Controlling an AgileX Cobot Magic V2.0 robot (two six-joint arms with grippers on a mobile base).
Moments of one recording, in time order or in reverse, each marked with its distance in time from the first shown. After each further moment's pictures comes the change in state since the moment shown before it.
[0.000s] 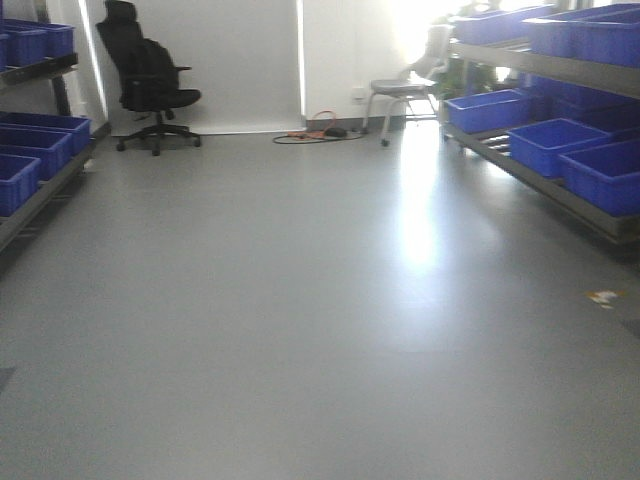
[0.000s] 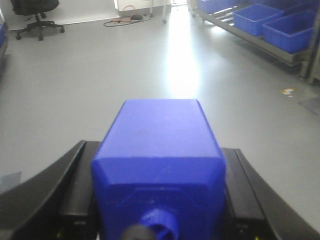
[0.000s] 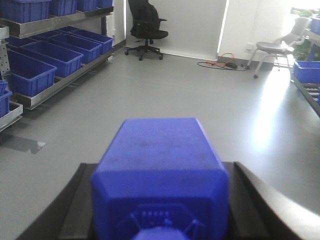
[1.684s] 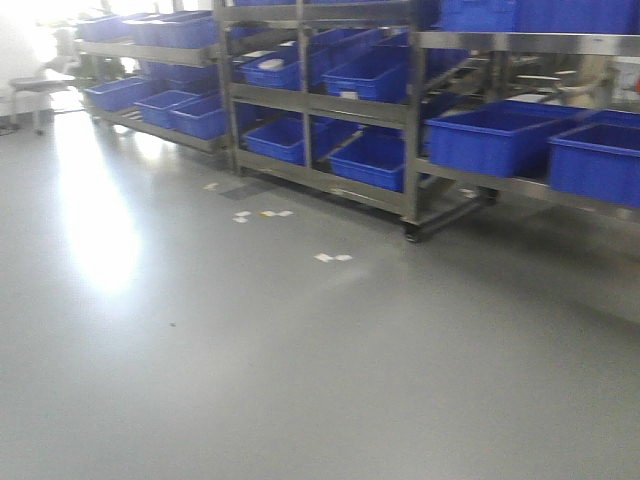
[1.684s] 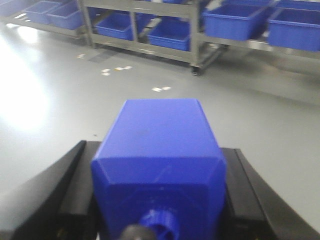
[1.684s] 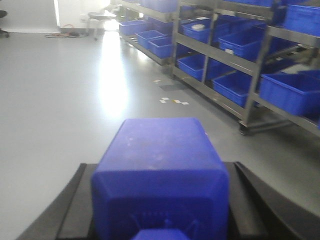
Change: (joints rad) left arm 0.000 0.000 0.000 0.000 0.000 0.000; right arm 0.000 0.000 0.000 0.000 0.000 0.000
